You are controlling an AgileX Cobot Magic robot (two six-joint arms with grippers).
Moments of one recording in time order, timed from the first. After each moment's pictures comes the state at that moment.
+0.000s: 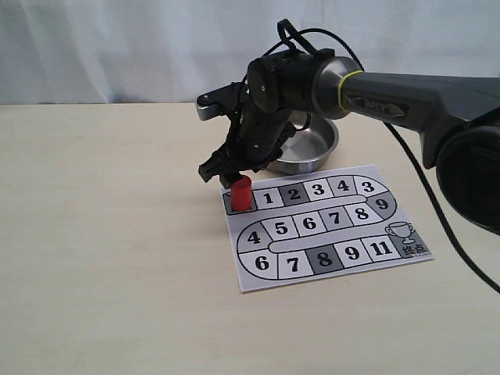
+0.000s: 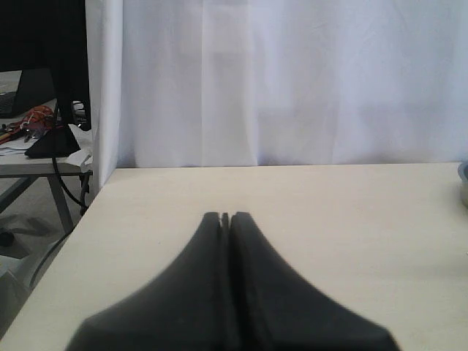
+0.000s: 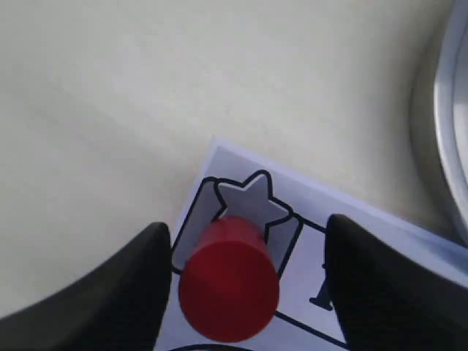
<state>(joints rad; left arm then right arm) 0.02 0.00 0.01 0.09 0.15 -0.05 0.54 2.31 -1.89 0.00 0.87 -0.06</state>
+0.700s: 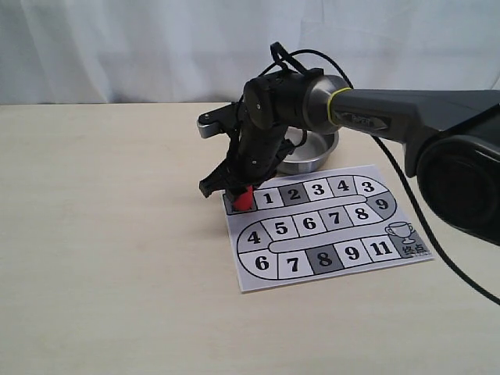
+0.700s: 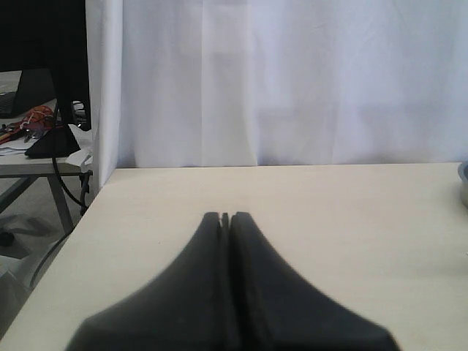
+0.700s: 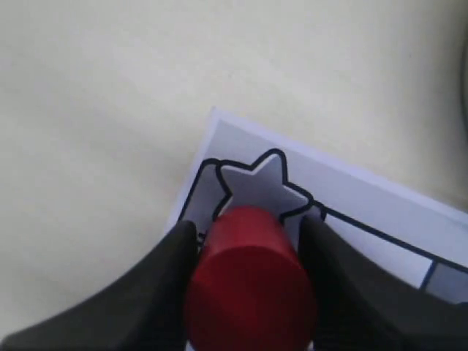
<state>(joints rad) 0.02 0.00 0.01 0.09 0.15 -0.05 0.54 2.36 -1.89 0.01 0.87 -0.04</state>
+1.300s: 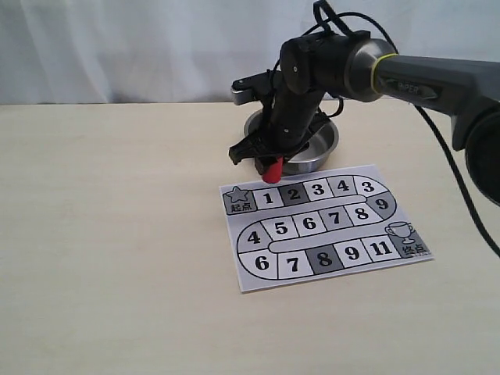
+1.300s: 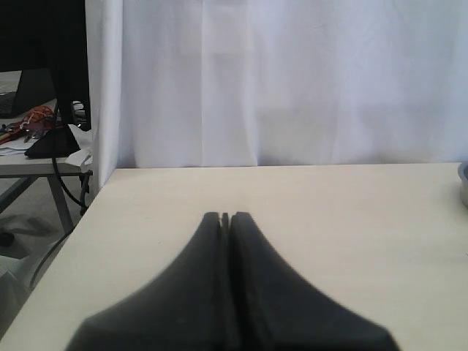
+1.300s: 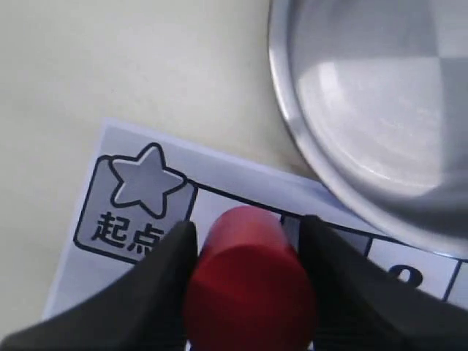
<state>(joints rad) 0.02 0.00 0.01 0.09 0.15 -0.05 0.45 2.28 -1.89 -0.02 0.93 -0.01</state>
